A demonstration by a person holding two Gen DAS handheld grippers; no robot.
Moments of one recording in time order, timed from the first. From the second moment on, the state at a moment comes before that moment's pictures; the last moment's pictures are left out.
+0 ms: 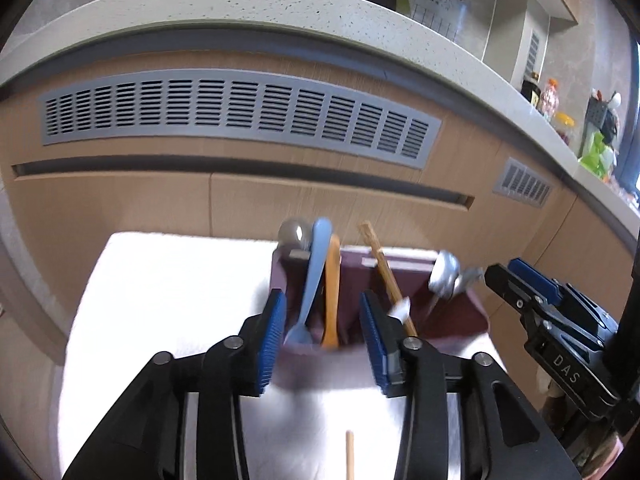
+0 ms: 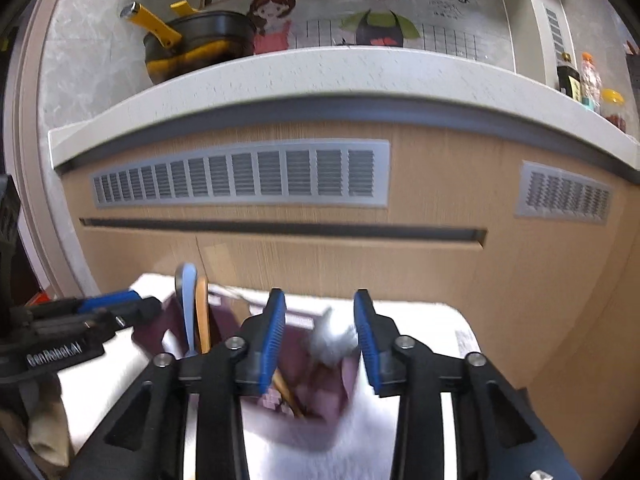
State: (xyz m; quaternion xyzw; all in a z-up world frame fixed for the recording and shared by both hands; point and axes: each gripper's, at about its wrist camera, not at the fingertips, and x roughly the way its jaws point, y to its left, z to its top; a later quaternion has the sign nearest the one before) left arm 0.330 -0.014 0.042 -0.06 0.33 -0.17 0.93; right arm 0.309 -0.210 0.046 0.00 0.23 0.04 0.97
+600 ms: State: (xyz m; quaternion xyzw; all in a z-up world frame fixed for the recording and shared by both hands) left arm 0.201 0.017 -0.025 0.00 0.42 -0.12 0.90; right arm 0.202 -0.178 -0.017 -0.07 0.35 0.06 0.93
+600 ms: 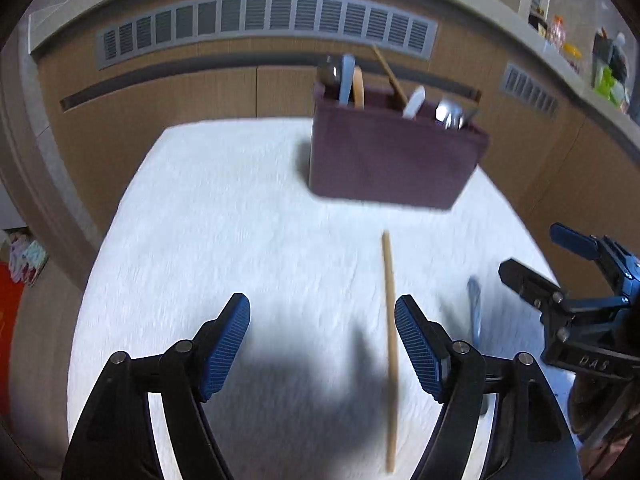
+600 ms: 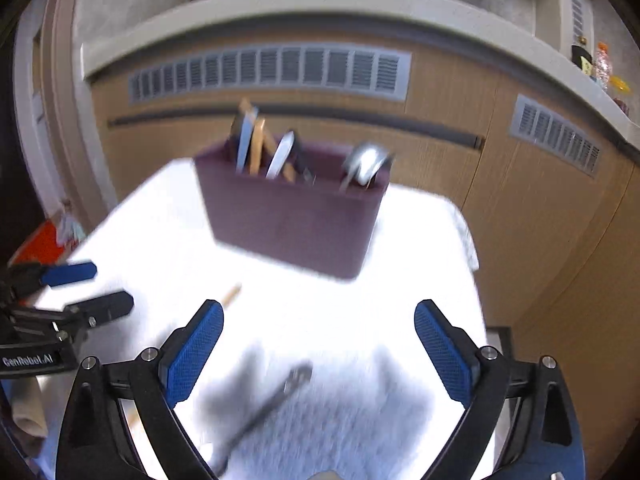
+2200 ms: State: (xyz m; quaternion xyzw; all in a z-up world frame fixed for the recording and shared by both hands) left arm 0.182 -0.004 -0.037 0.04 0.46 -0.13 0.88; right arm 0.141 -0.191 -0.039 -0.09 0.41 0.05 0.90
